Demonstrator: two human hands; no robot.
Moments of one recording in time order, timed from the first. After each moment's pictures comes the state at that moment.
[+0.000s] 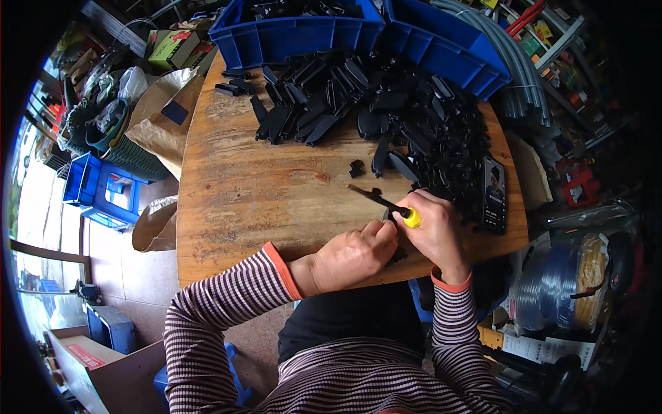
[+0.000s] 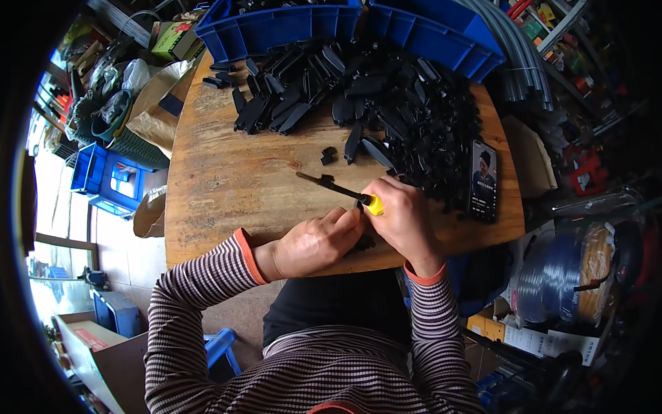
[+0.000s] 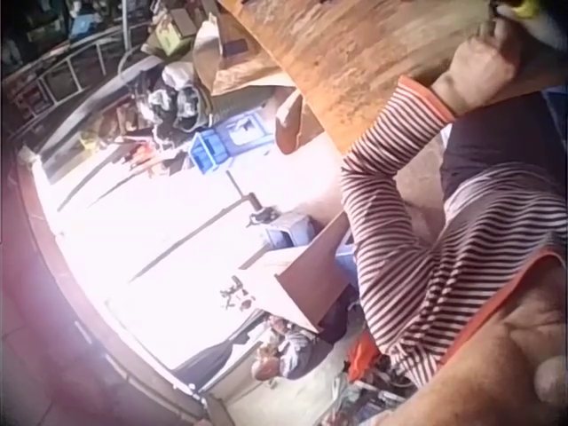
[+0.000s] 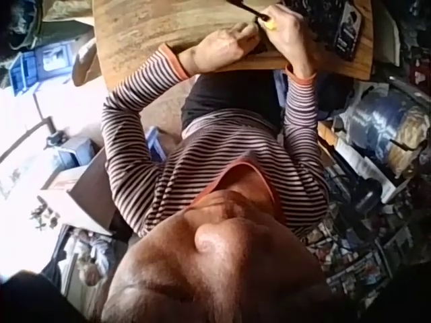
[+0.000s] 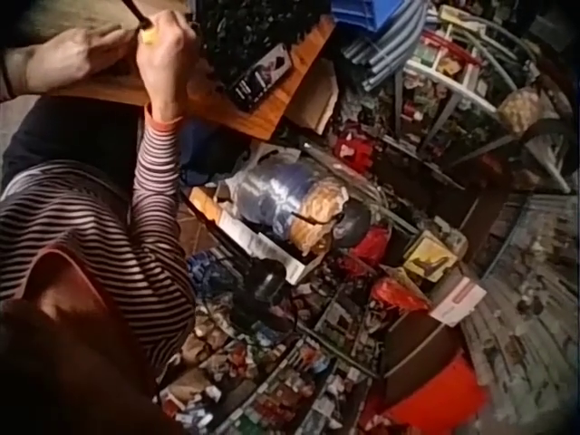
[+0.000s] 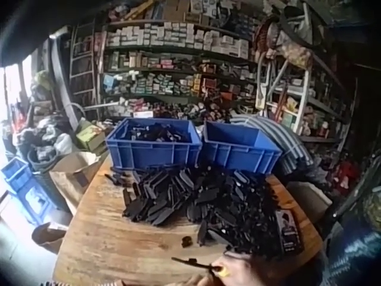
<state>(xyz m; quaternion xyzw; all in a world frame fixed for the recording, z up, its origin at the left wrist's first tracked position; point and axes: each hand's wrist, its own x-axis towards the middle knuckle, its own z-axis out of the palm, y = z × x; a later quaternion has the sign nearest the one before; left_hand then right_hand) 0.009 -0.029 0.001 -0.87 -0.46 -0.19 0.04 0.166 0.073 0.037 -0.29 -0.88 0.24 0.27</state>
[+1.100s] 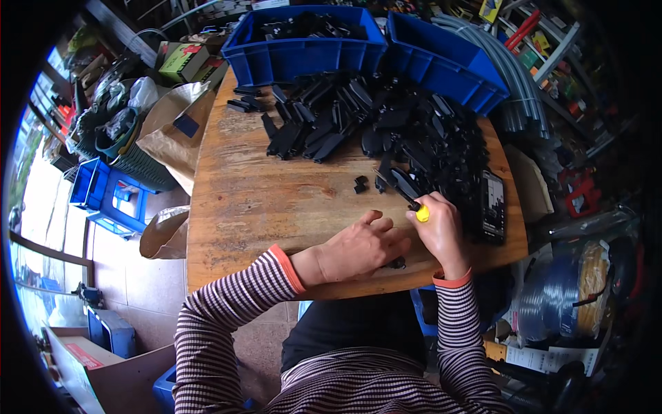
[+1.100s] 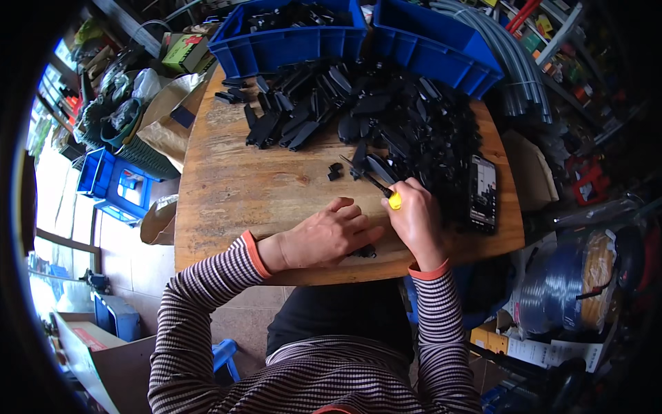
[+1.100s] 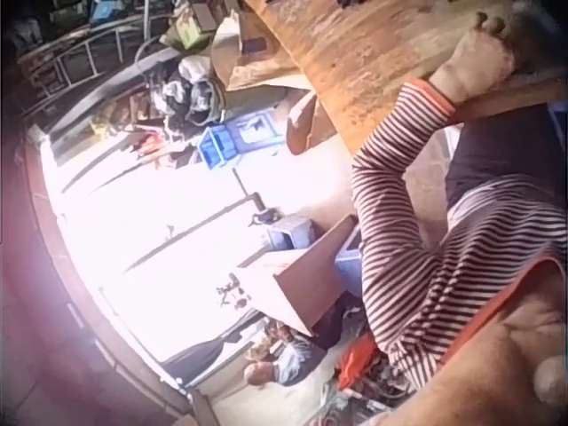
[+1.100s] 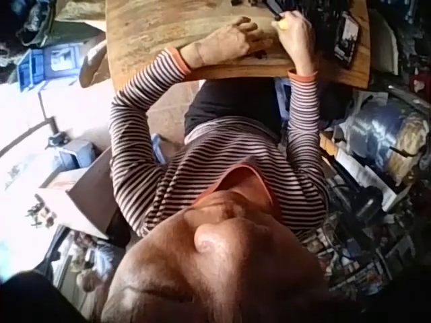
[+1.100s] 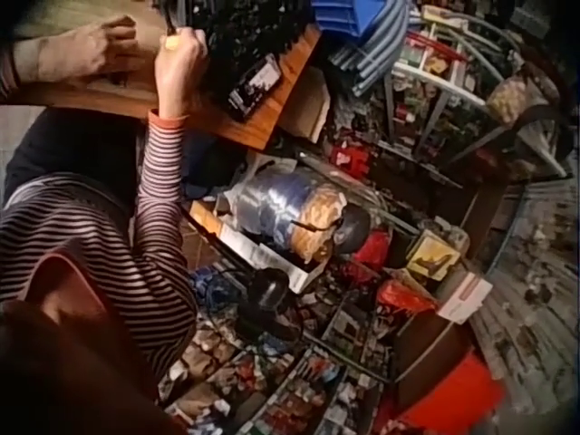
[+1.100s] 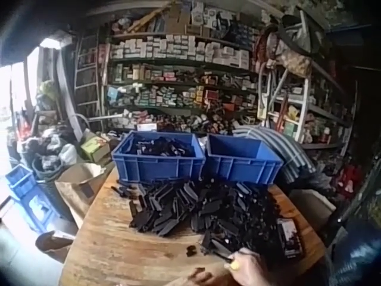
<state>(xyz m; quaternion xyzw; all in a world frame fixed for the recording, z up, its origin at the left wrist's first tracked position) -0.003 -0.001 0.006 -0.89 -0.39 -0.22 -0.05 0.176 0.101 0.018 -0.37 -0.88 0.16 0.26</state>
